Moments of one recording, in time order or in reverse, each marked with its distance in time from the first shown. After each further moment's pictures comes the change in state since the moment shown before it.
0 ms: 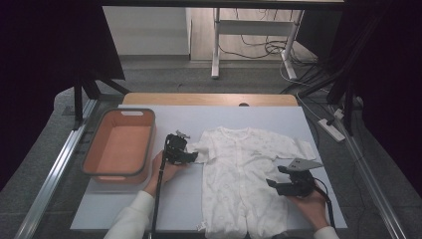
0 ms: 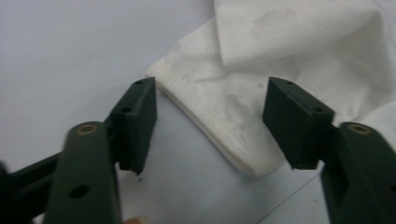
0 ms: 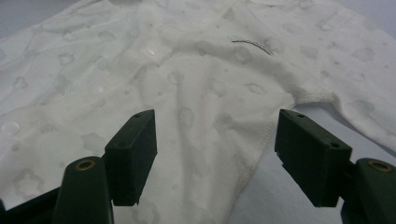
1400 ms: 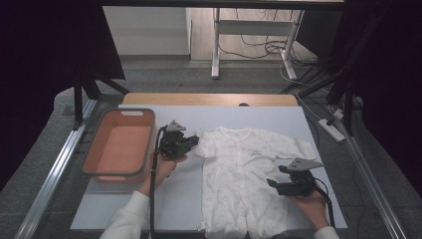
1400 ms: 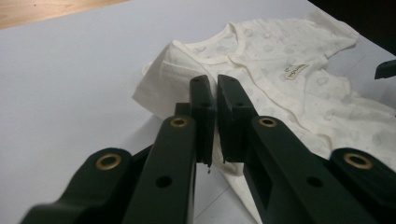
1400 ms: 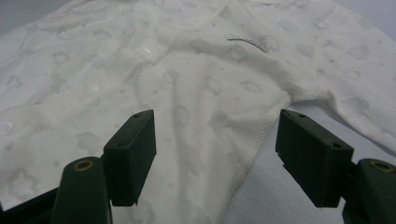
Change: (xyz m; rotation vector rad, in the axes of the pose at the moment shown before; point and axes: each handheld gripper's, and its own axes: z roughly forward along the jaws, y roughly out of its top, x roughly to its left) left arm -0.020 0.018 -0.068 -0.271 -0.160 0.035; right arm -0.001 -0.001 0.000 0.001 -0.010 0.003
